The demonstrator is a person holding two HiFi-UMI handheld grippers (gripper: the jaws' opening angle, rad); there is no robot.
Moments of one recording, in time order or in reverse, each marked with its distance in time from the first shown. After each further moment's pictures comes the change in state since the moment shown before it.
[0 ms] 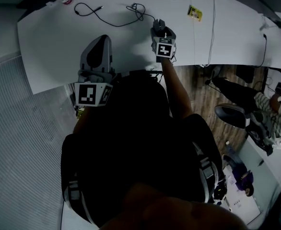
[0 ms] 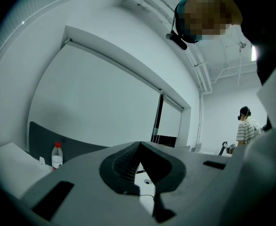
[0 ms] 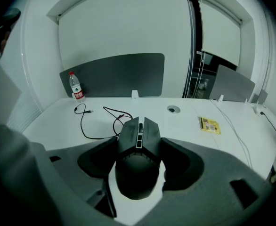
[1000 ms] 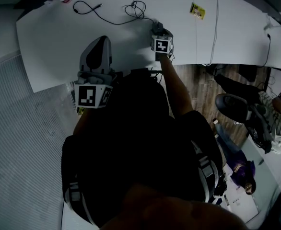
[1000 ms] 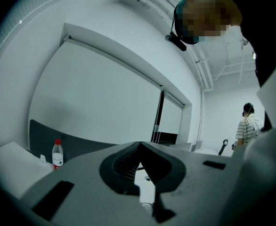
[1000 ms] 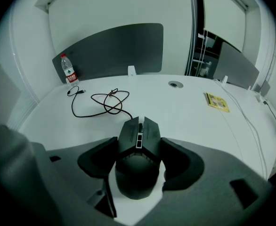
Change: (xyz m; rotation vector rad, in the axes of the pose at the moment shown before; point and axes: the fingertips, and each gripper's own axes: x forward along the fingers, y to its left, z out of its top) left arm 0.008 -0.001 -0.014 0.014 0.031 0.014; right arm 0.049 -0.006 -0.070 0.023 0.179 0.011
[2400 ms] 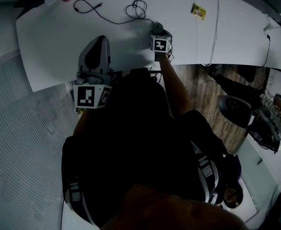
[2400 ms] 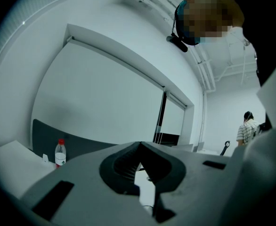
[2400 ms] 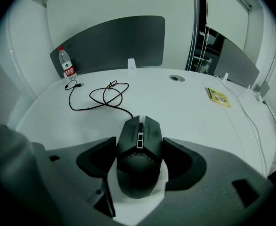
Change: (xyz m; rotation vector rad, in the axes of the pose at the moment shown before) left arm -0.004 0.011 0.001 -0.018 -0.002 0.021; right arm 0.012 0.005 -0.011 -0.007 0.034 -0.009
